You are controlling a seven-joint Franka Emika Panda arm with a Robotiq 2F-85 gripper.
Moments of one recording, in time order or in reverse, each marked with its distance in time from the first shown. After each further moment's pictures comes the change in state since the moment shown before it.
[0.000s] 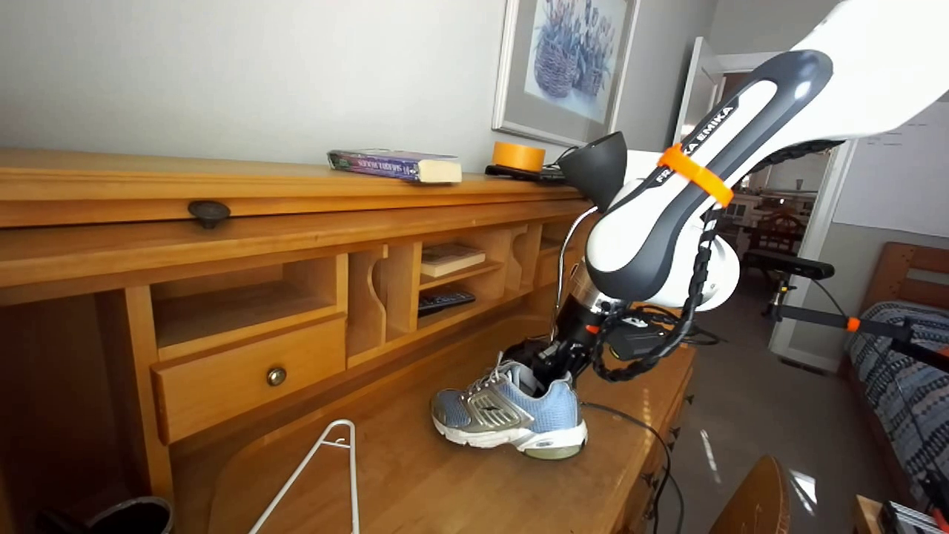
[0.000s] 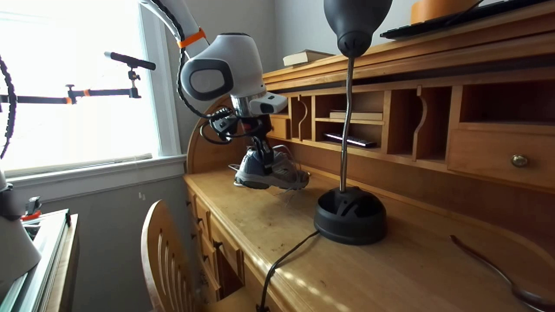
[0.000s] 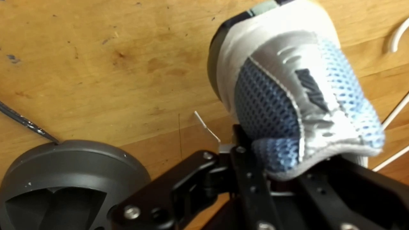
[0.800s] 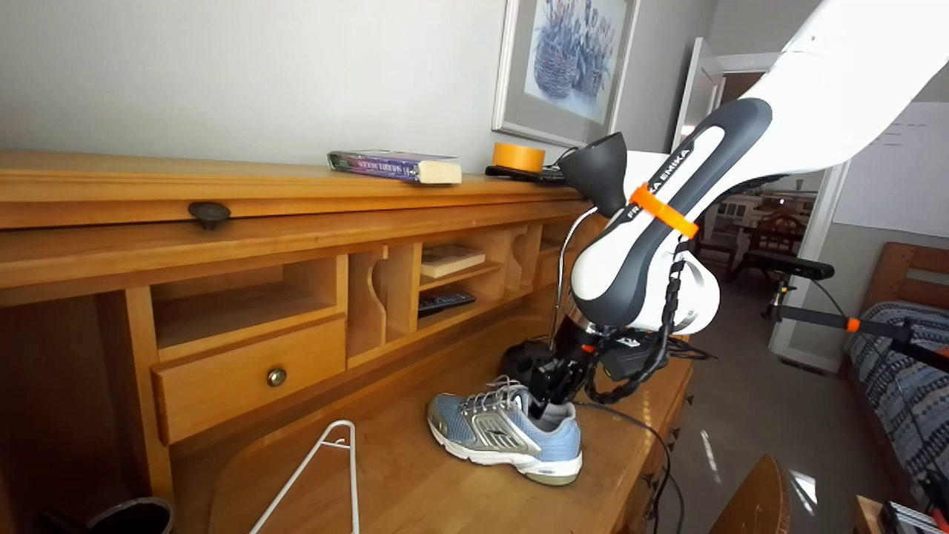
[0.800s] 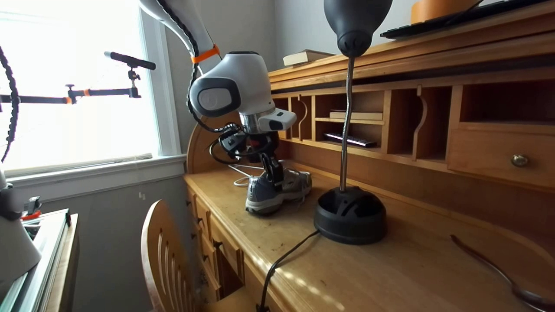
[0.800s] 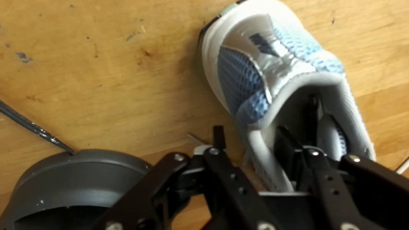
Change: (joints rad) arm -0.044 0.122 0.011 0.052 0.029 0.064 -0.068
